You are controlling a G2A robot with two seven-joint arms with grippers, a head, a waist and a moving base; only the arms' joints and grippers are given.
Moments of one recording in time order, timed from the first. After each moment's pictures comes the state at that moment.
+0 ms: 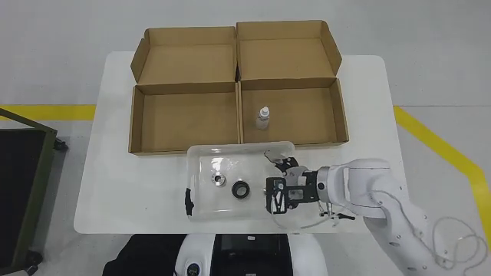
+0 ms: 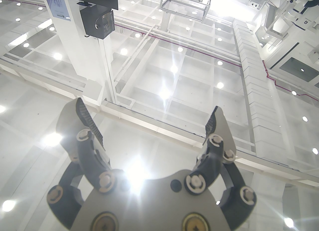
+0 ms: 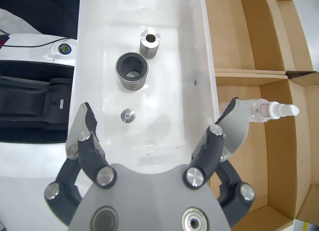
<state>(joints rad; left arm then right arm) -0.17 -0.33 -0.48 -1.21 3.07 0.34 0.06 -1.23 -1.05 1.12 -2.04 -1.22 -1.01 0.69</state>
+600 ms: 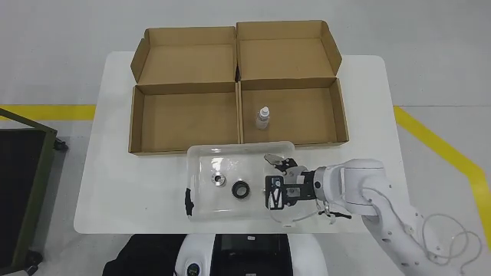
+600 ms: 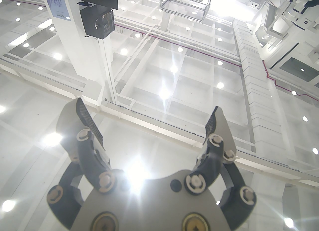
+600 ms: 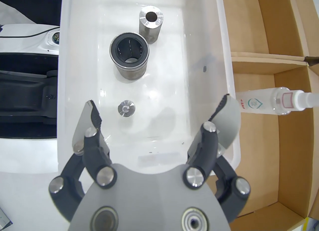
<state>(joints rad) -0.17 -0.33 -0.48 -1.21 3.07 0.34 0.06 -1.22 -1.04 1.08 -1.97 -1.30 -0.98 0.63</state>
